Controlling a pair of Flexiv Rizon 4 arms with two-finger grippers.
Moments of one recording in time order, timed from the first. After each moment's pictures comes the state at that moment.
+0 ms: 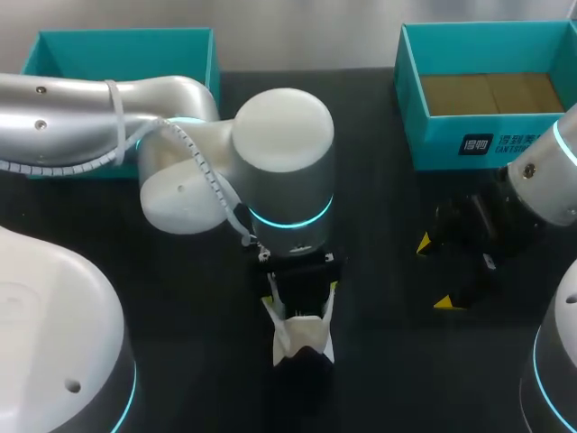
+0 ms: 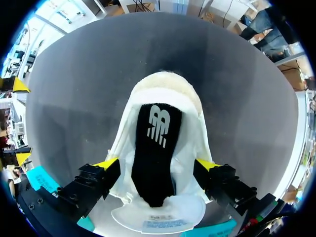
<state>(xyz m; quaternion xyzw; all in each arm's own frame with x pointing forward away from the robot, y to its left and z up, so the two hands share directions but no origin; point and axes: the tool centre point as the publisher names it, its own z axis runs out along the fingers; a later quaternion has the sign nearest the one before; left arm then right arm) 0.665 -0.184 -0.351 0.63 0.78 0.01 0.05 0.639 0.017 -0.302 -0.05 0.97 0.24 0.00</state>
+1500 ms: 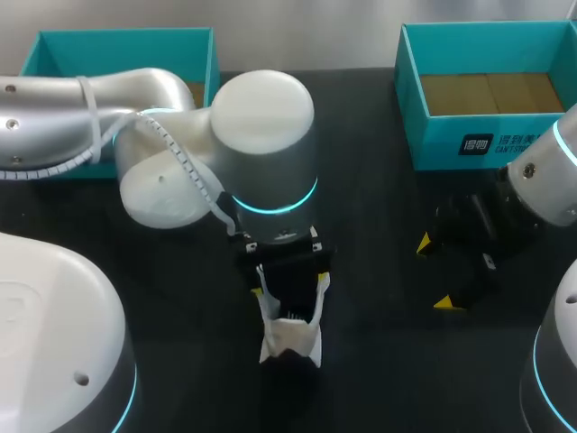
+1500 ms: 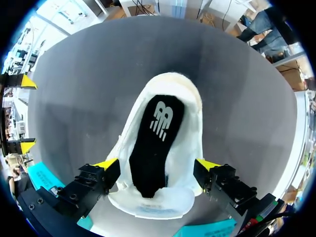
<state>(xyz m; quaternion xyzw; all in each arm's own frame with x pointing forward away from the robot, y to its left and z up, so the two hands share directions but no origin) 0.673 -0.169 -0.336 0.63 0.78 0.00 0.06 0.639 0.017 -0.302 -0.05 0.97 0.24 0.00</state>
